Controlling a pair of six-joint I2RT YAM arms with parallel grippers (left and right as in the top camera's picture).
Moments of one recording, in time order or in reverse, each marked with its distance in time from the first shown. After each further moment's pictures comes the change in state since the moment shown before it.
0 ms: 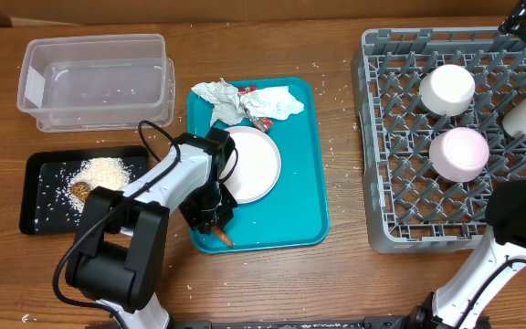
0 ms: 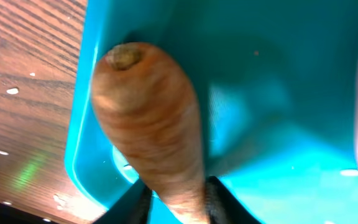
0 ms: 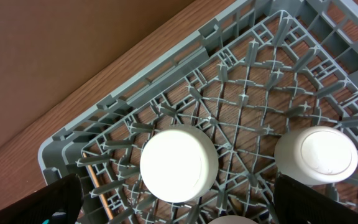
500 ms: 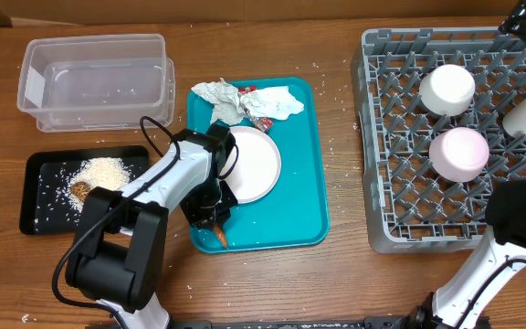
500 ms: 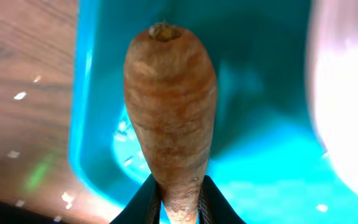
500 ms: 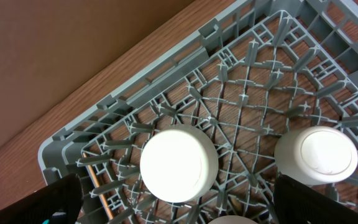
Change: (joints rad) left arm 0.000 0.000 0.036 -0.040 -0.001 0.050; right arm 0.000 0.000 0.000 0.000 0.000 0.000
